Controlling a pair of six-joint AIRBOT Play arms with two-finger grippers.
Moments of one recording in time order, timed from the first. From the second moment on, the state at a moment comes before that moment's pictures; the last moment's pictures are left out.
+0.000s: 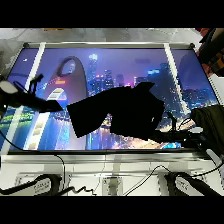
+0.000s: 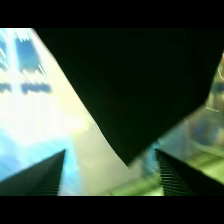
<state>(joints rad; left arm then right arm) 0.26 -1.33 1.09 1.03 -1.36 -1.11 -0.29 -1.12 0.38 -0.55 1.12 0.77</state>
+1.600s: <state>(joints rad) 0.53 -1.26 1.26 0.84 -1.07 -0.98 -0.35 -1.09 1.14 -1.22 1.11 1.29</state>
